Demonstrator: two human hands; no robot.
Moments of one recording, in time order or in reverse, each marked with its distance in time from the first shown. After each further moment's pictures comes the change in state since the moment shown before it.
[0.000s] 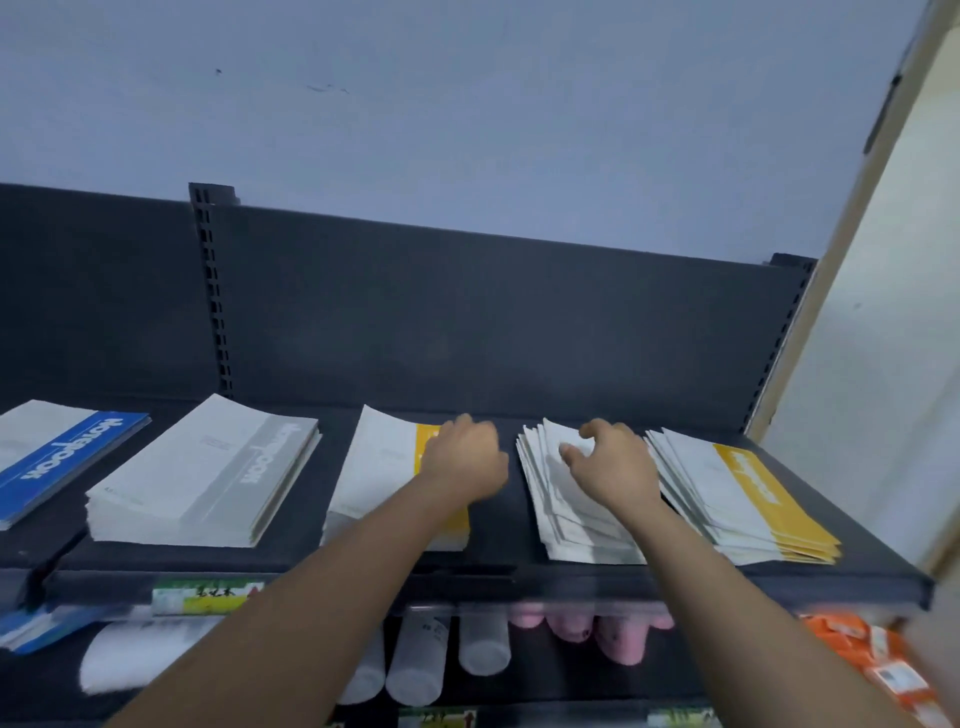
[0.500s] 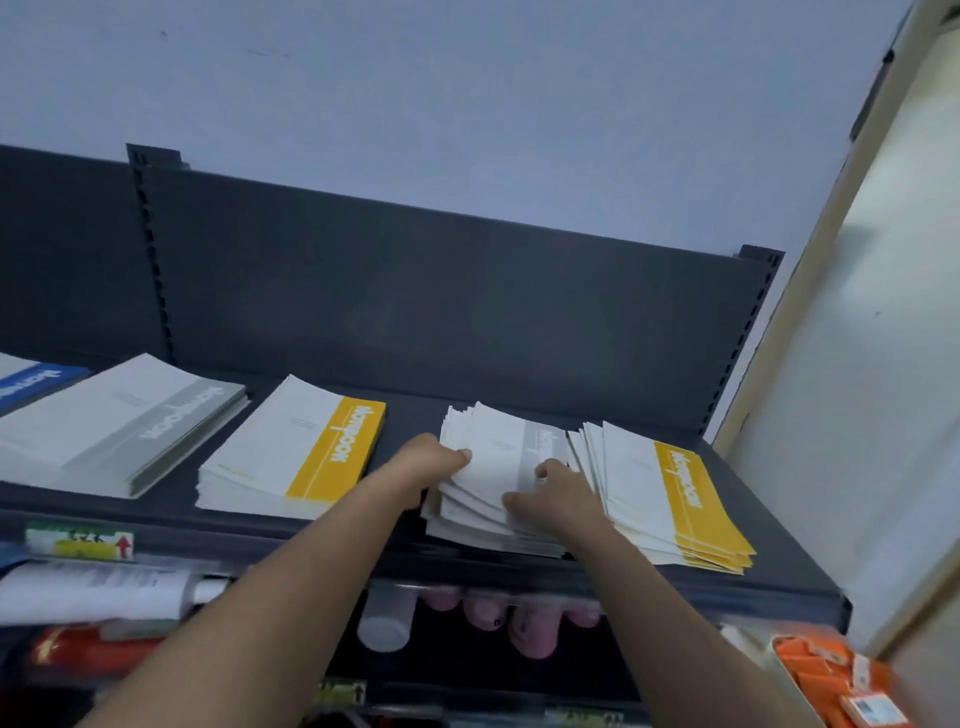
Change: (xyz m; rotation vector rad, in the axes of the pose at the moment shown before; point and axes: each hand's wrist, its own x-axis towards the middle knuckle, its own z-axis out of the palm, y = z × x) left_hand 0.010 0.079 0.046 -0.752 -0.167 -0.491; right_hand 0.007 0.088 -0.002 0.106 -0.418 0.036
